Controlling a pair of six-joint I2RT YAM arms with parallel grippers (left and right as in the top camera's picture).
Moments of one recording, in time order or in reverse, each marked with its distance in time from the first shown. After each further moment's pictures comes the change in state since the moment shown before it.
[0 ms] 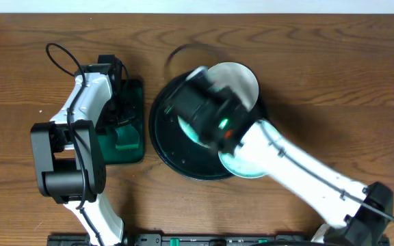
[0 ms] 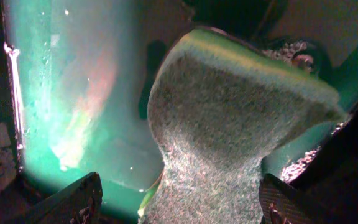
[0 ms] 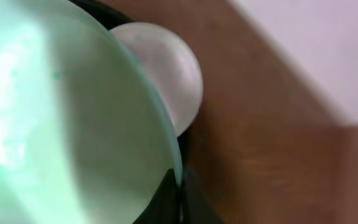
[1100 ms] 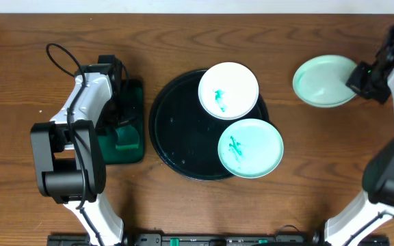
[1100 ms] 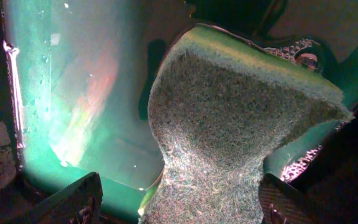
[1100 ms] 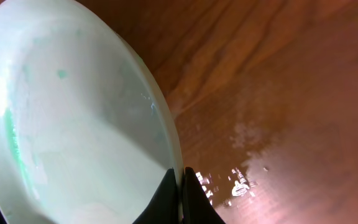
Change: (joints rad) left arm 0.000 0.000 0.000 -0.002 0.001 0.000; right arm -1.186 0.235 0.004 0.070 -0.677 0.161
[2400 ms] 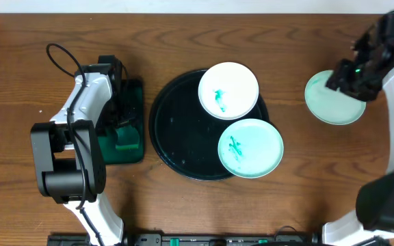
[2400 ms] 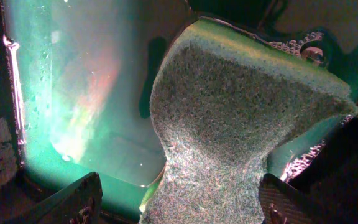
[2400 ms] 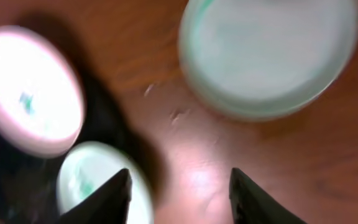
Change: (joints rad) left arm 0.000 0.000 0.000 -0.011 0.000 0.000; right arm 0.145 -0.213 0.060 -0.270 -0.164 -0.145
